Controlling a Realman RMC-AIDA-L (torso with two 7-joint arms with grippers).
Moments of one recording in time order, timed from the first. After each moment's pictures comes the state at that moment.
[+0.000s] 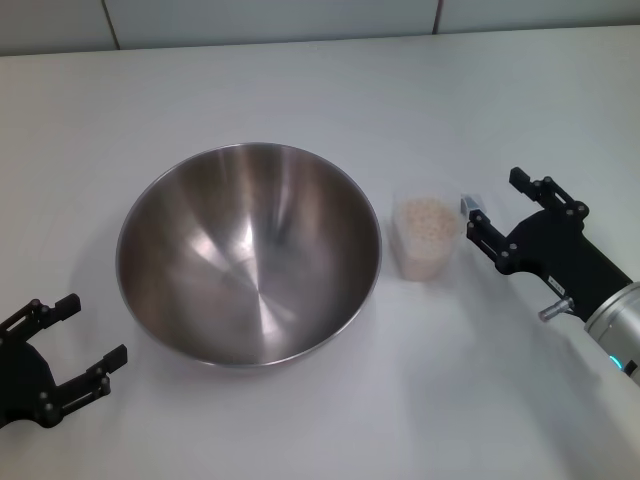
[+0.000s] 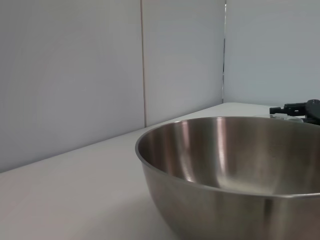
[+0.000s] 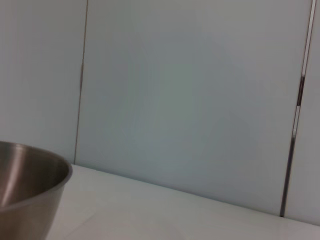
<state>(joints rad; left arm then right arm) -0.15 -2.02 0.69 0.38 1.71 1.54 -0.65 0.37 2.09 0.07 0.16 -1.87 -1.24 0.06</state>
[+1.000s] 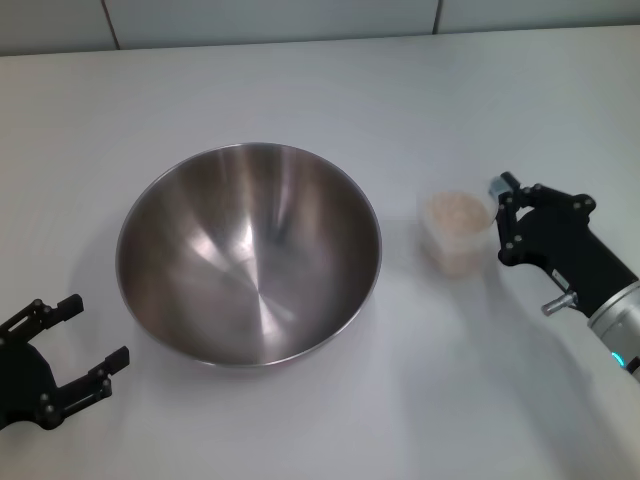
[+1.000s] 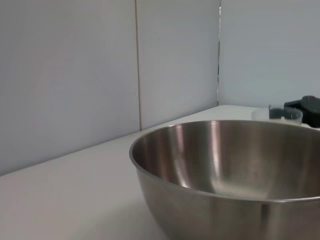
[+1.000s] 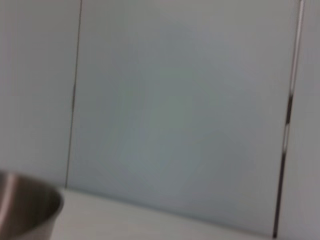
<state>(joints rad) -0.14 -2.02 0.69 0.38 1.71 1.56 -0.65 0.36 2.09 0.10 0.17 -1.87 -1.29 0.05</state>
